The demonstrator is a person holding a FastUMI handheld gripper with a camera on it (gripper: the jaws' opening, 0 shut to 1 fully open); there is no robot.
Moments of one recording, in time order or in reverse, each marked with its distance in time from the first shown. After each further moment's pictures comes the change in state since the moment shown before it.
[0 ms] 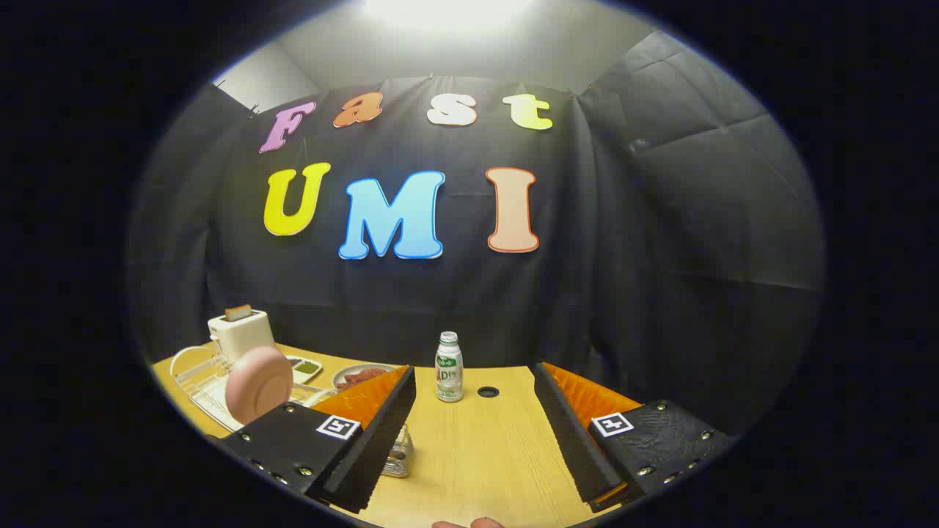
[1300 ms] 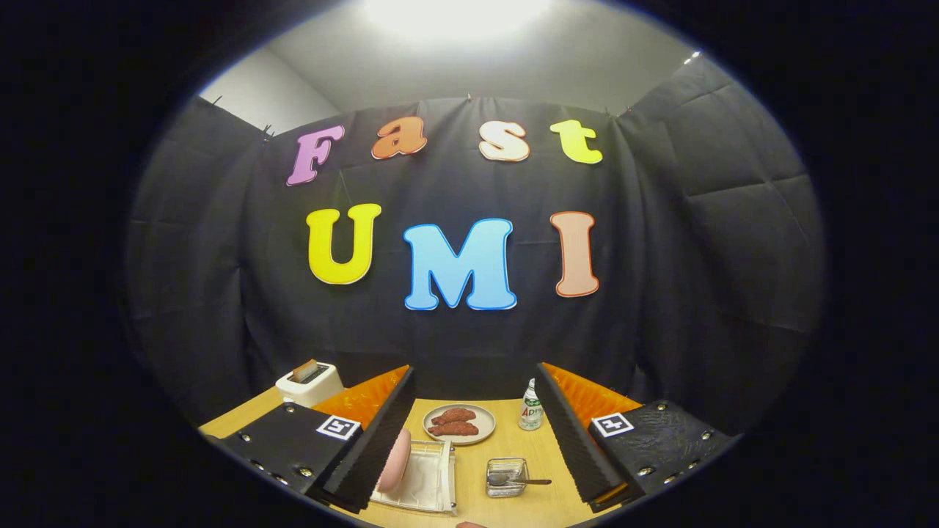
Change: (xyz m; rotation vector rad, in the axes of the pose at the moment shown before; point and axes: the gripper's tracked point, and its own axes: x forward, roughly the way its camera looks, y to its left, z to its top) arm -0.019 0.167 0.111 0.029 0.015 0.080
